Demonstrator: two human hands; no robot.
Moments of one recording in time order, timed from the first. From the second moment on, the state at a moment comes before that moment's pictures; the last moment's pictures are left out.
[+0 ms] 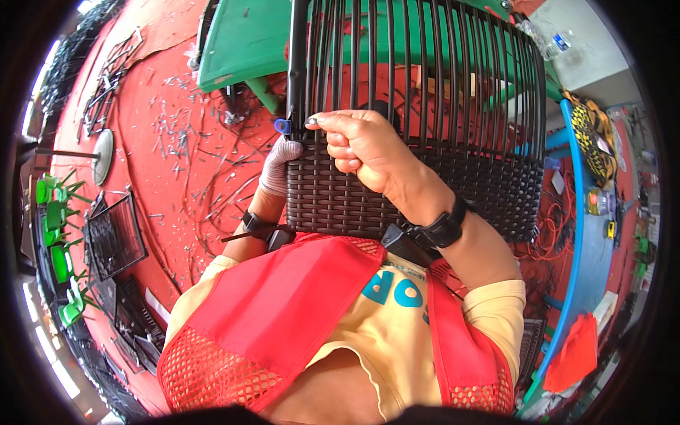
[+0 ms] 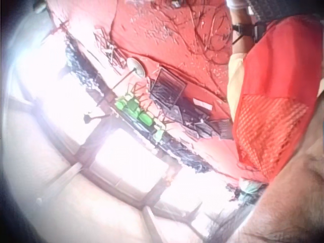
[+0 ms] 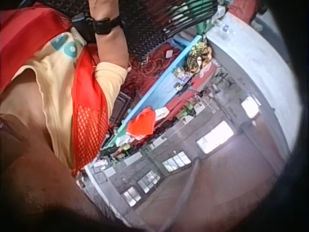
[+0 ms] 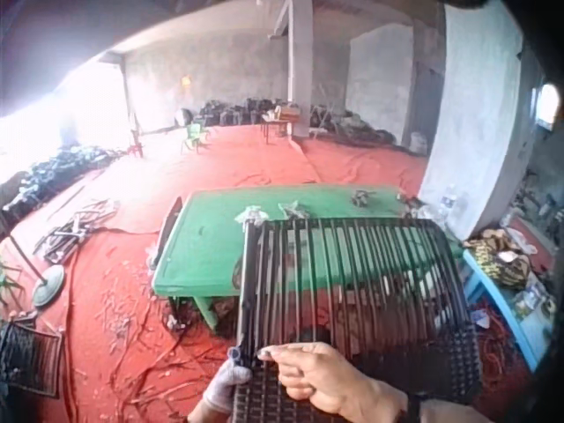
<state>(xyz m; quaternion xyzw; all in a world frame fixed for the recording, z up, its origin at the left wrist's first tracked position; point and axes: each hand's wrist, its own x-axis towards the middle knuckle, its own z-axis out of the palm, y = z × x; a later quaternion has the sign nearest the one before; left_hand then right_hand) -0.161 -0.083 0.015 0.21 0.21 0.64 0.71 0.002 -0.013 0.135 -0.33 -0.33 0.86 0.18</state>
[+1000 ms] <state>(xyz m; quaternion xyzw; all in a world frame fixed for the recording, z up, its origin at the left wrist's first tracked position) -0.205 -0.072 0.025 0.52 0.58 0.50 0.38 0.057 0.033 0.140 -0.39 -0.60 0.70 0.06</state>
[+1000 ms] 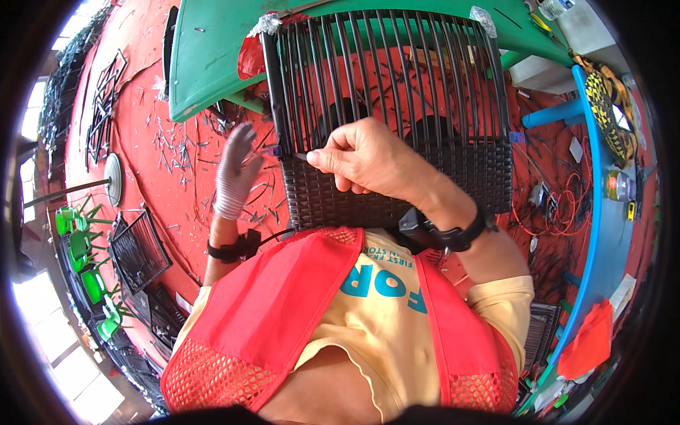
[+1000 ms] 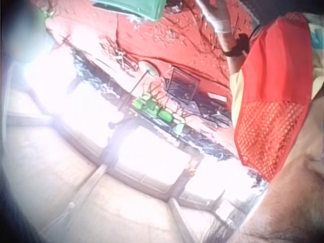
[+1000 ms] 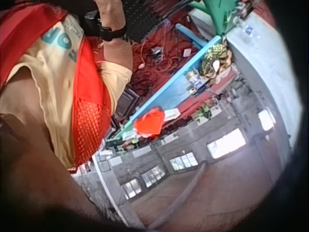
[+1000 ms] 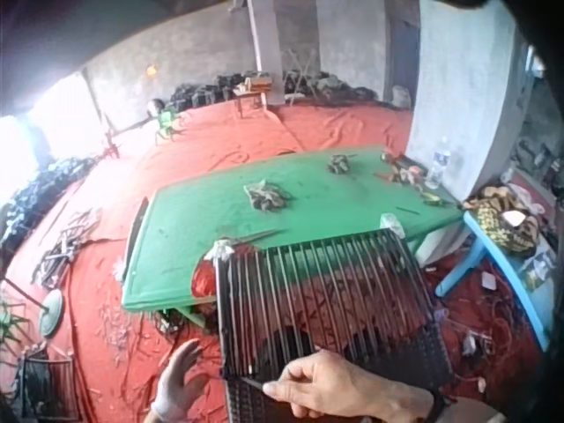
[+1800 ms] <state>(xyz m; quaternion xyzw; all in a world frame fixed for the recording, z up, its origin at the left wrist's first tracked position) -0.189 0.040 0.219 0.64 0.41 0.44 0.48 0.282 0.078 0.293 -0.58 -0.73 0.32 0.18</state>
